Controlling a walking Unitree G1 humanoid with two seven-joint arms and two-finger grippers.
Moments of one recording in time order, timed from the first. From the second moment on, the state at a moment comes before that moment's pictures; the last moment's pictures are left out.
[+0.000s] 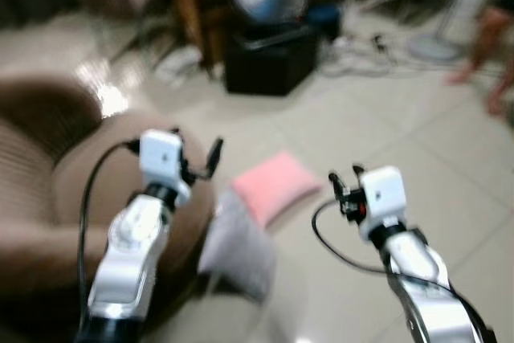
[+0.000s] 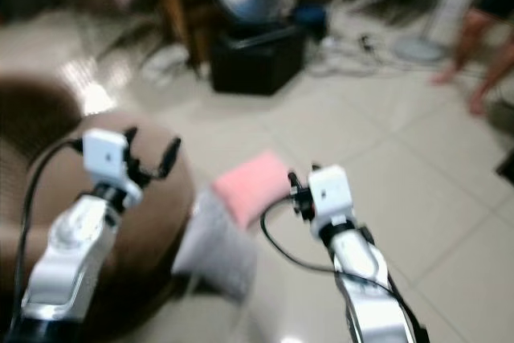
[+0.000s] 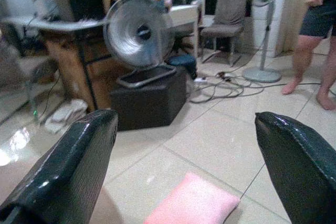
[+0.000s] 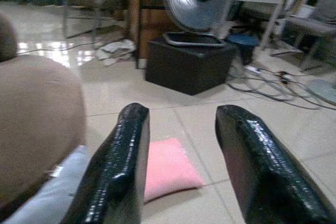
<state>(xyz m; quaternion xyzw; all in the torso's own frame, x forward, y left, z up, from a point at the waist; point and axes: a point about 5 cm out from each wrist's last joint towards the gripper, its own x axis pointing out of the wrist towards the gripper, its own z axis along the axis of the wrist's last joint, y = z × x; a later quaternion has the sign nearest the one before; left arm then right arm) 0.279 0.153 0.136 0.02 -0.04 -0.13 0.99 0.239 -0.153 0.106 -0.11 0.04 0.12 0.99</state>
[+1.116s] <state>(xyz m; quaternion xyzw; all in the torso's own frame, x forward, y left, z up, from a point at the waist) 0.277 0.140 0.133 0.01 -0.03 -0.17 0.99 0.236 -0.160 0.101 -0.10 0.06 0.12 0.99</state>
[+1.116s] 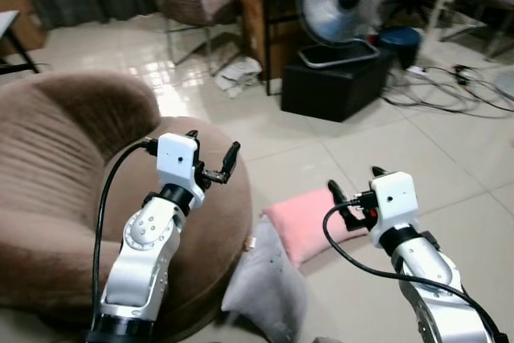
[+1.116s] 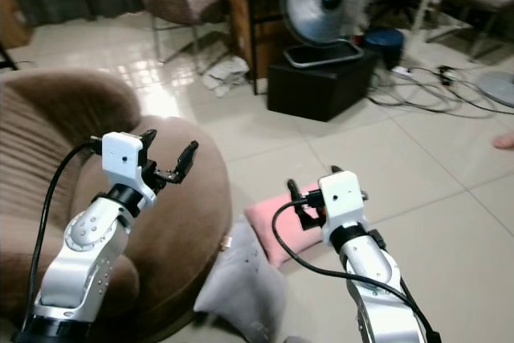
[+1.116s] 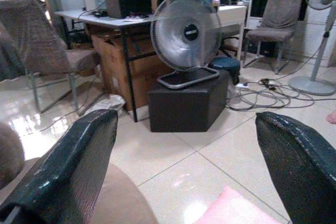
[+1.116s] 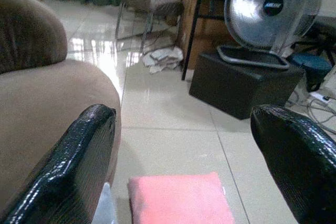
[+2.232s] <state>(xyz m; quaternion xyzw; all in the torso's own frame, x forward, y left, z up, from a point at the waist) 0.274 0.146 0.121 0.07 -0.02 -0.17 0.98 0.235 -0.164 0.096 -0.06 0.08 0.07 0.99</state>
